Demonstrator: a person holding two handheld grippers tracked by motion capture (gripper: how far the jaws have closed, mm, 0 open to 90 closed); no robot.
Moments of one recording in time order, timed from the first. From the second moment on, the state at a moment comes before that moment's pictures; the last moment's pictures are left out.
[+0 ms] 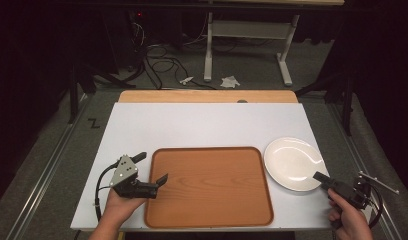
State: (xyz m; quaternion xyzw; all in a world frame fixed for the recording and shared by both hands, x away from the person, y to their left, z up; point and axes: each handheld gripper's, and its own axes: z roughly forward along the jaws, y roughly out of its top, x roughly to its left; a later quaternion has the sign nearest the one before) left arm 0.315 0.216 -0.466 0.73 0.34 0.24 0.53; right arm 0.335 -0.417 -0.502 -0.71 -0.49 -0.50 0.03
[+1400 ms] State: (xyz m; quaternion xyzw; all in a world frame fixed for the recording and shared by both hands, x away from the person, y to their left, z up) left arm 0.310 0.221 -0.468 0.73 0.35 0.24 0.53; right arm 0.344 -0.421 -0.507 -0.73 -0.46 -0.51 0.05
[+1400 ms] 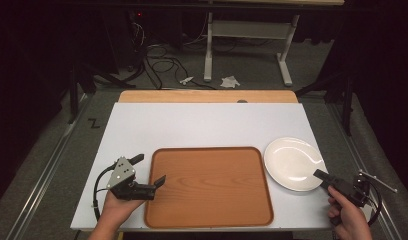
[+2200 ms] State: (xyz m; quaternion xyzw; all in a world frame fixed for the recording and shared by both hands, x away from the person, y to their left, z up) left arm 0.307 0.226 -0.468 0.73 0.35 0.24 0.53; right arm 0.350 -0.418 -0.508 -0.72 -0.47 -0.50 0.05
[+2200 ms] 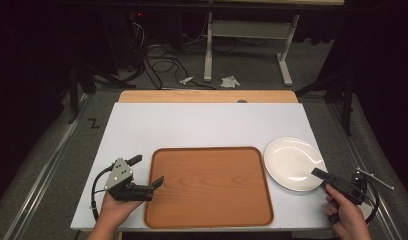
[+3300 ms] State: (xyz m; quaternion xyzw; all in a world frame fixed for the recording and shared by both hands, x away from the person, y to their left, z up) left arm 0.305 0.228 -0.467 0.73 0.35 0.24 0.54; right arm 0.350 -0.417 -0.507 -0.74 -0.49 -0.46 0.02
